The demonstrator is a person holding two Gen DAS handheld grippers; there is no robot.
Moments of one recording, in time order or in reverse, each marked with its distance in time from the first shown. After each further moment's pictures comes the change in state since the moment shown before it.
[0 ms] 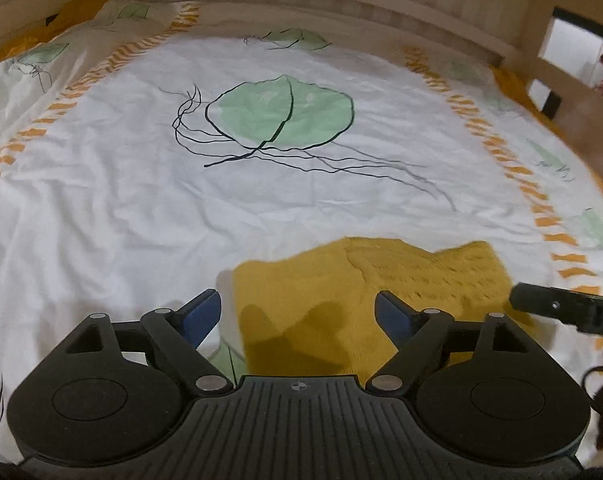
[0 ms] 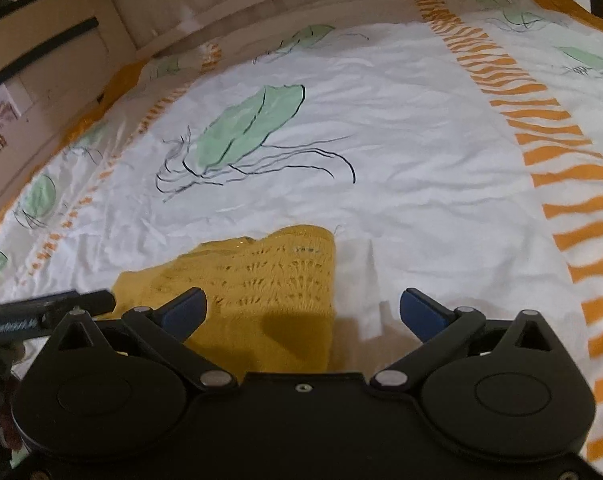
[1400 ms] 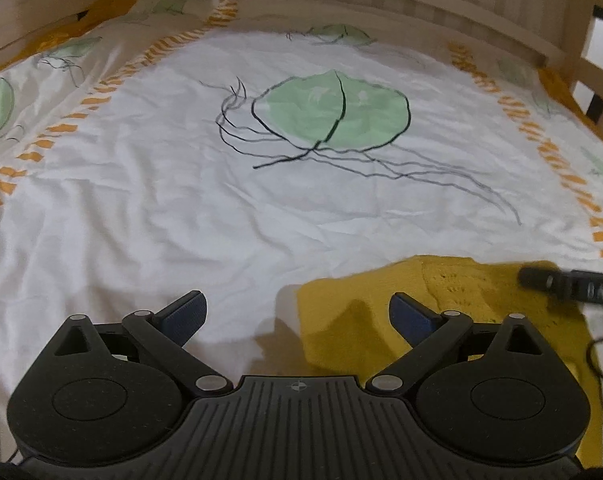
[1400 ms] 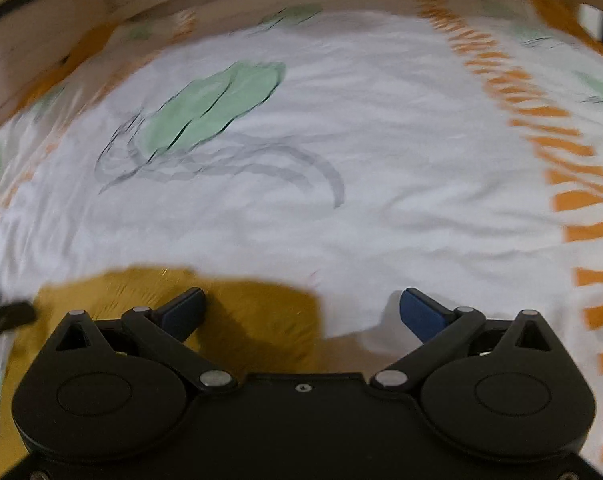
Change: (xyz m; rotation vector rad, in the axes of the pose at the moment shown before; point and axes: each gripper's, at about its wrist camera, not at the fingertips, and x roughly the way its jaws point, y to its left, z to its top) left arm 0.006 0.027 0.009 -0.039 0.000 0.112; right arm 0.061 0.002 0.034 -0.076 0.028 -0.155
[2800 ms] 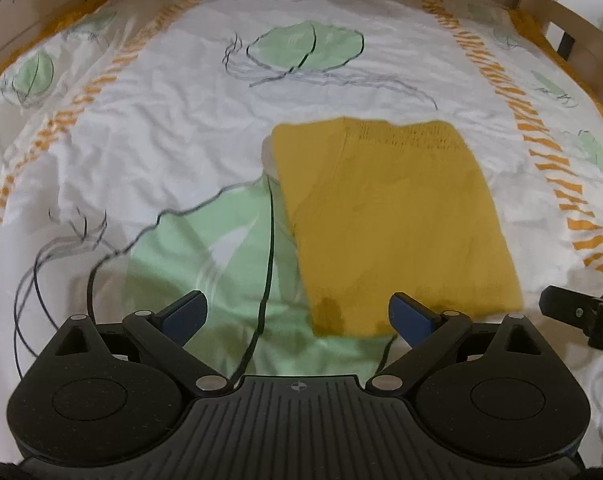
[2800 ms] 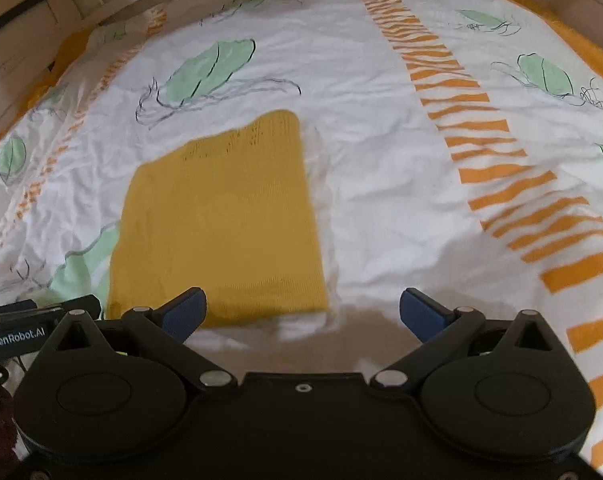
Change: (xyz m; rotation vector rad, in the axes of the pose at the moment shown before) left arm -0.141 -0.037 -0.088 0.055 0.183 0.028; right arm -0.198 0.035 -0.119 0.144 0.121 -0.073
